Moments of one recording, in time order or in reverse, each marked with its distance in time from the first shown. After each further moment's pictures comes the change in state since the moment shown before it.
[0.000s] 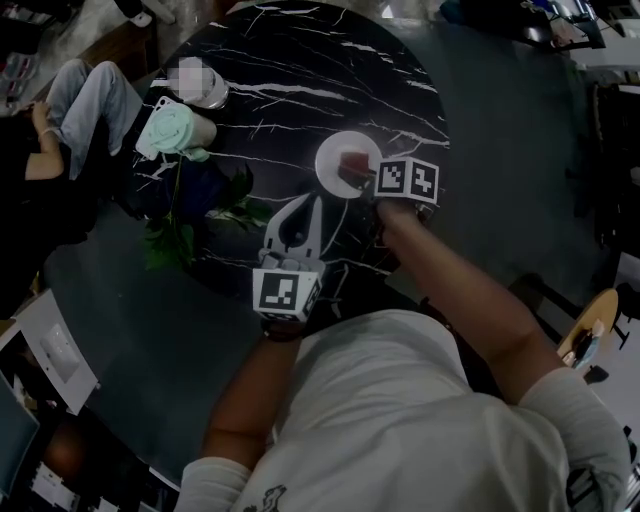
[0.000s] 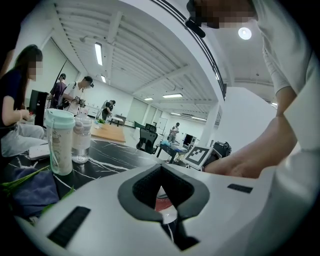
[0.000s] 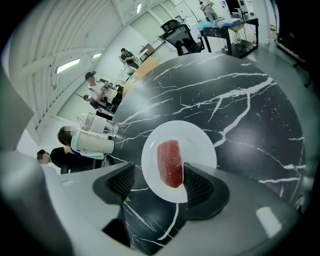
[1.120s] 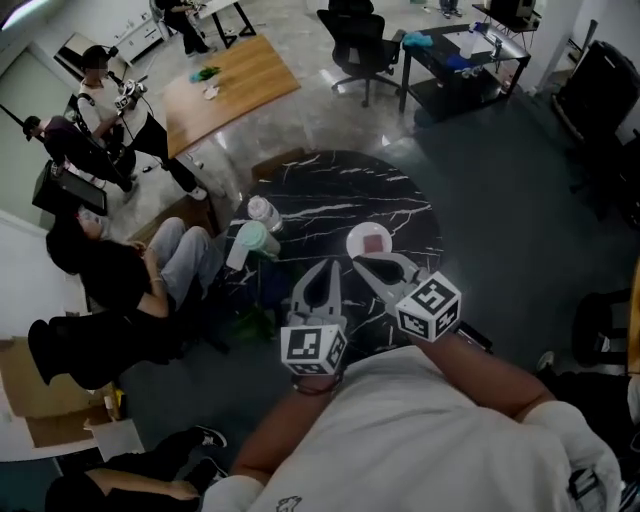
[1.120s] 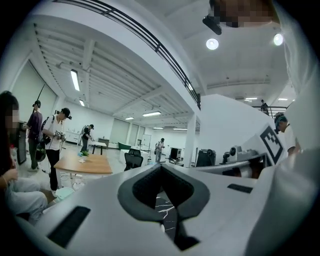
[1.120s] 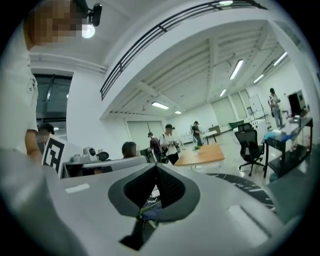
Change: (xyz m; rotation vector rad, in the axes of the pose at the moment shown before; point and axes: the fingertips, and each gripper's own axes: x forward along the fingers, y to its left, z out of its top) left arm -0.155 -0.103 0.179 0.198 -0.169 -0.157; right arm -0.292 0.274 -0.105 -0.817 -0.762 0.358
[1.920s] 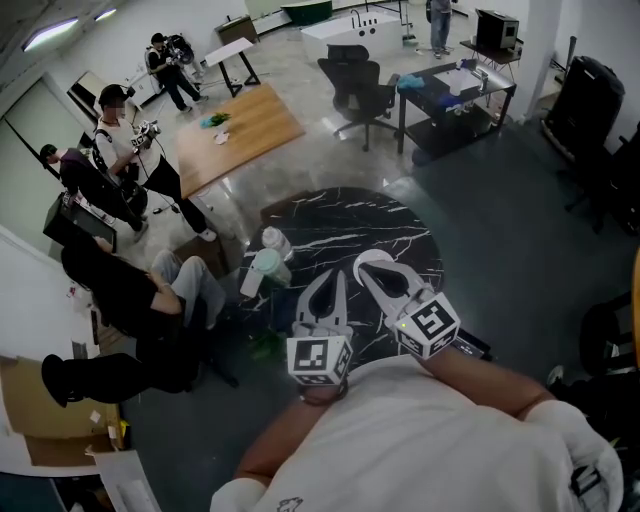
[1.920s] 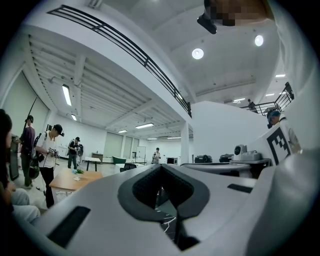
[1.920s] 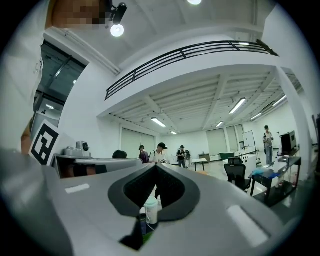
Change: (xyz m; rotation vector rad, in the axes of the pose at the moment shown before) left arm -0.044 -0.031 0.064 0.103 -0.143 -0.067; right arm -0.034 0.052 0.061 -0.251 -0.205 -0.145
